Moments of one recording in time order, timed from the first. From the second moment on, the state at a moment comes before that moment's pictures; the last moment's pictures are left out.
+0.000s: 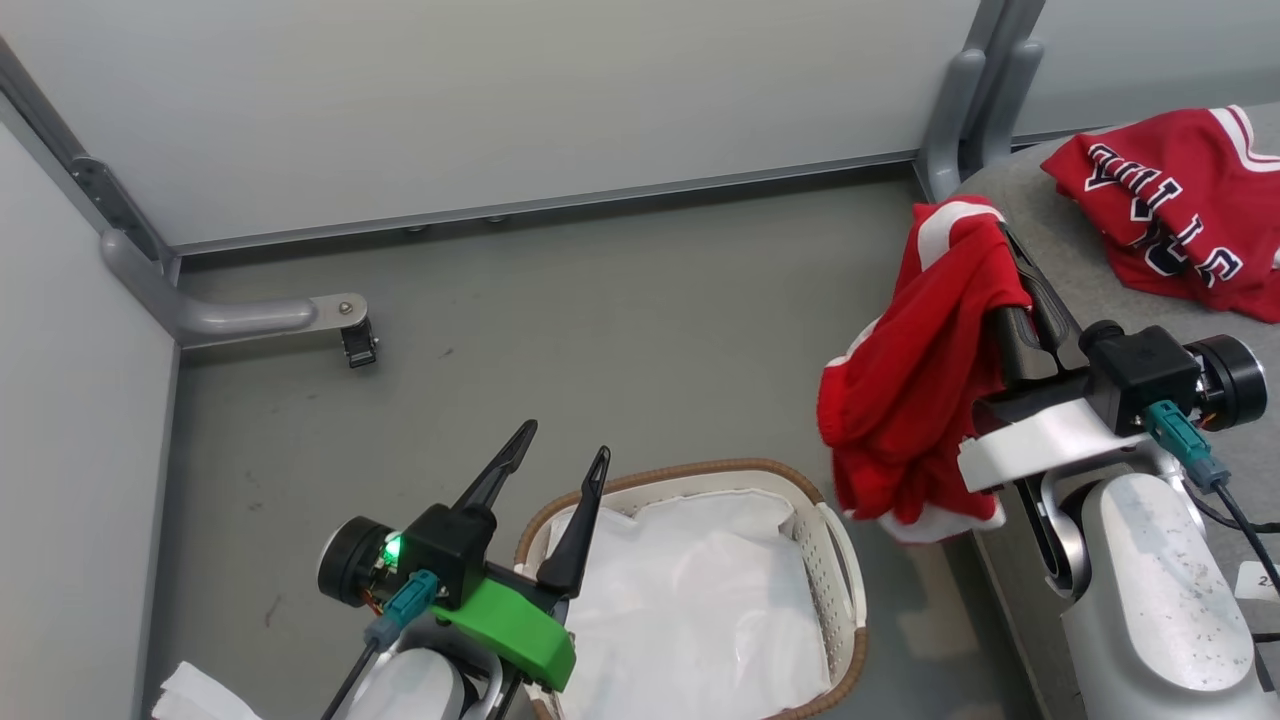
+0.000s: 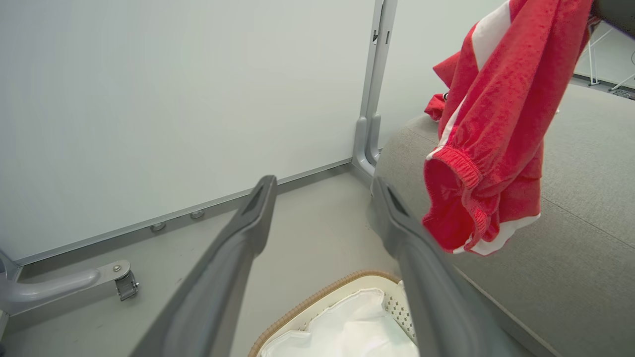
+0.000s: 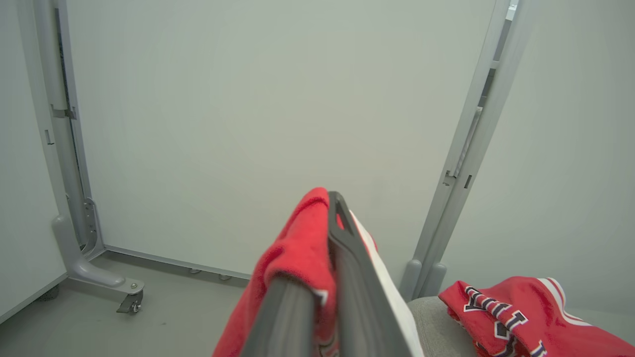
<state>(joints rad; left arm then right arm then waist) -0.23 0.14 -0.51 0.30 -0.30 -0.11 -0.26 -0.36 -0.05 -0.01 0.16 -0.04 0.13 -0.26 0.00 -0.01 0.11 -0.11</state>
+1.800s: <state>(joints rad) -0.35 0.29 -0.51 0.21 -0.26 -0.10 -0.26 -0.73 -0.08 -0.35 0.12 -0.23 0.13 -0.26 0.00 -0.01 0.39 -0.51</state>
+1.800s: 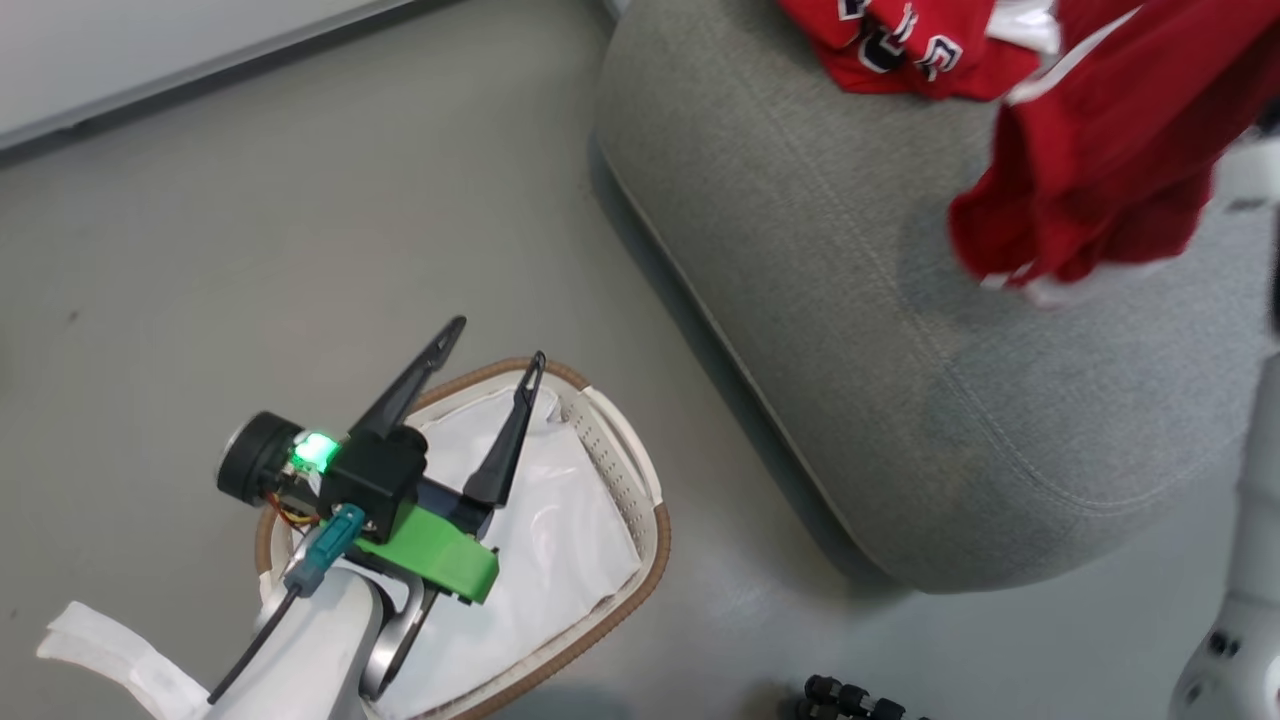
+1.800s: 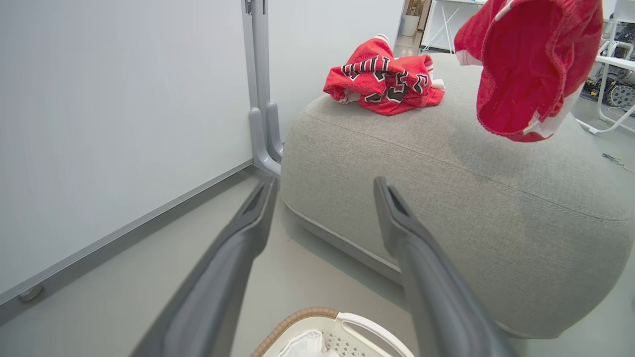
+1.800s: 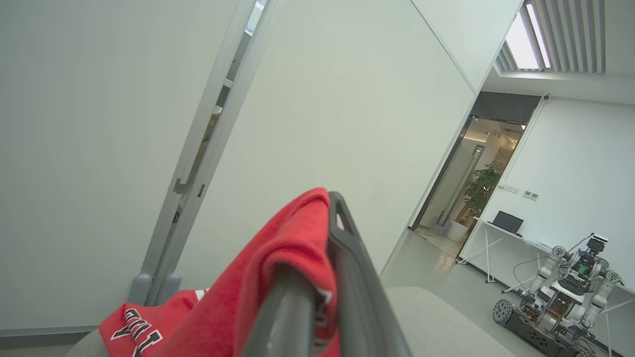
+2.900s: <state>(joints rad) -0.44 0.32 -0.58 0.09 -0.20 -0.09 -0.20 -0.86 -0.15 -0.63 0.54 -0.38 0.13 -0.26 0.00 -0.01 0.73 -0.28</state>
